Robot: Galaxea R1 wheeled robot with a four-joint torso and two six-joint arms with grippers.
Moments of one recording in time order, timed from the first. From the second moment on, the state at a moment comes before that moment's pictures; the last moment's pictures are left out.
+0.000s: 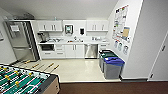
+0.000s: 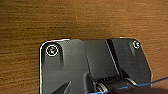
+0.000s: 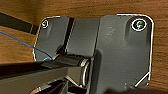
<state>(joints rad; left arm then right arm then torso) 1.41 2.90 -2.54 0.01 -0.04 0.02 -1.49 2.89 -2.48 -0.12 -0.05 0.01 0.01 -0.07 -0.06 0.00</state>
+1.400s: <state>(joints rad) 1.41 2.89 -2.54 0.01 -0.04 0.02 -1.49 2.90 -2.50 -0.12 -0.05 0.01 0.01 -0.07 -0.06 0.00</state>
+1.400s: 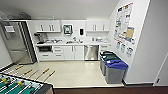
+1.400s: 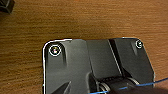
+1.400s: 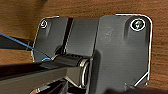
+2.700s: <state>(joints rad) 1.41 2.89 -2.54 0.01 -0.04 0.02 -1.48 2.90 -2.52 -0.12 -0.05 0.01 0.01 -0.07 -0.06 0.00</state>
